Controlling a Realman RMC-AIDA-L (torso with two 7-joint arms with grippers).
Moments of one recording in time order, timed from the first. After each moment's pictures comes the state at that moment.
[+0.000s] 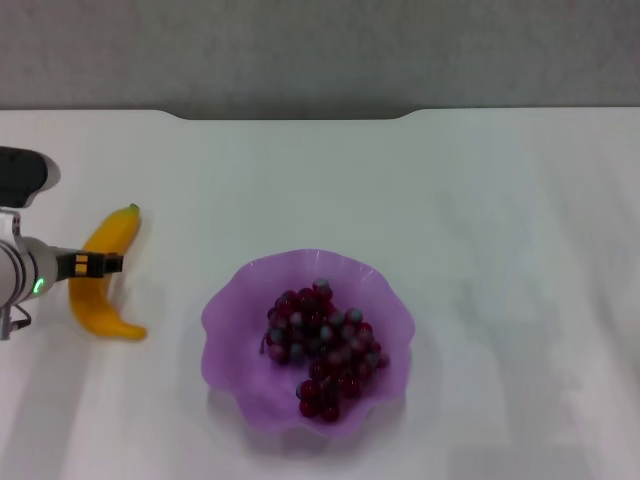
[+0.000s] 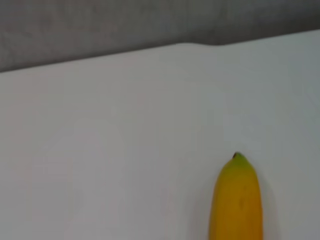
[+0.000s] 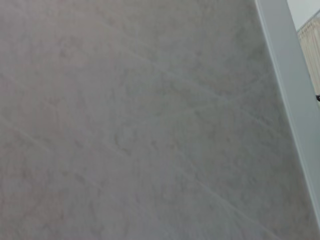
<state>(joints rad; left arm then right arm) -0.64 -2.03 1.39 0.60 -0.28 -0.37 0.08 0.41 2.02 -2.22 -0.35 1.03 -1.13 0.11</state>
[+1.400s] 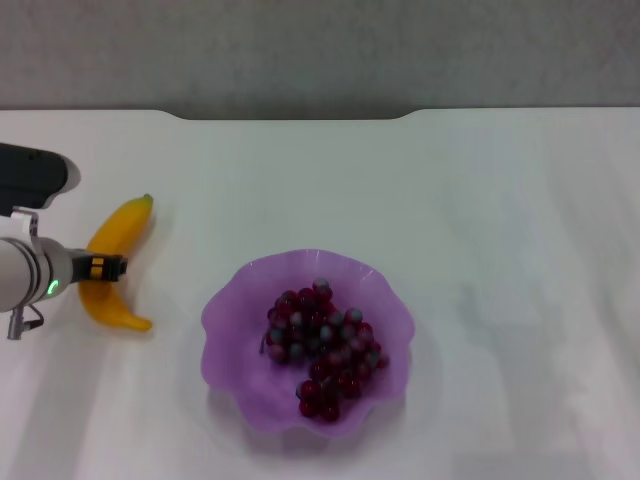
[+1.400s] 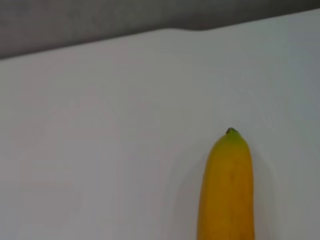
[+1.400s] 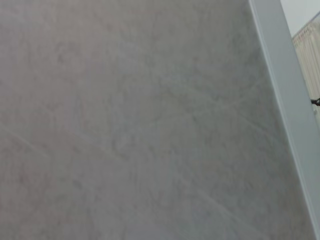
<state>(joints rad) -0.63 -2.03 1.44 0.64 -0.29 -0.41 0.09 0.40 2.02 -2.22 -0.35 1.04 -1.15 0.11</state>
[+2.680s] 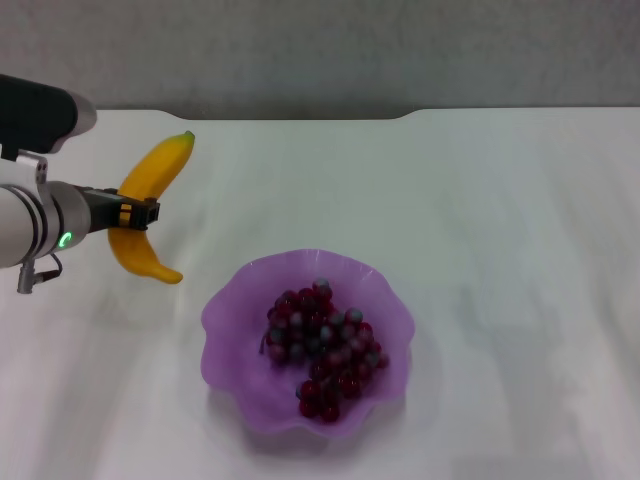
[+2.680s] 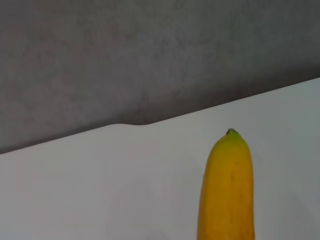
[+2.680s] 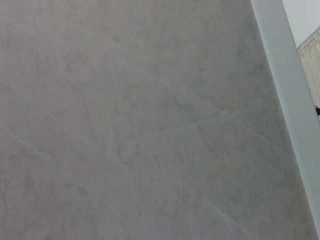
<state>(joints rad) -0.49 -2.03 1.53 1.09 -0.34 -0.58 0.13 0.40 2.02 -2.23 -0.35 1.04 -1.18 0.11</state>
